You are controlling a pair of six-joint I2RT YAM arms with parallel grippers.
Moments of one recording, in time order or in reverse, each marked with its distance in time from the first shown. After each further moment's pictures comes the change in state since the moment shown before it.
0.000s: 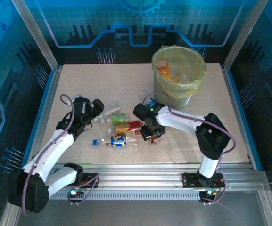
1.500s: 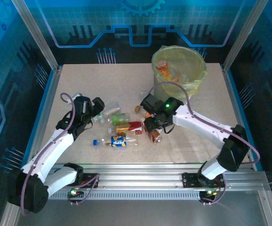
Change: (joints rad) left arm -0.023 -0.001 0.030 -0.008 -0.040 0.009; right arm -0.009 -0.217 0.066 -0.087 0.105 -0.048
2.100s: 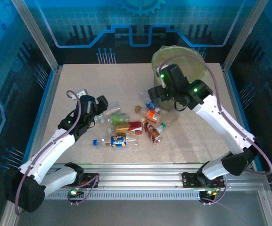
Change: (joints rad) left arm -0.097 0.000 0.040 0.012 -0.128 0.118; right arm -0.150 -0.111 0.306 0.073 0.134 -0.271
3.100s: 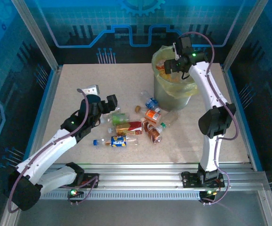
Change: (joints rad) left arm -0.150 0.005 0.058 0.092 -0.028 0.195; right arm -0.427 0.575 0.578 -0.051 -0.098 -0.112
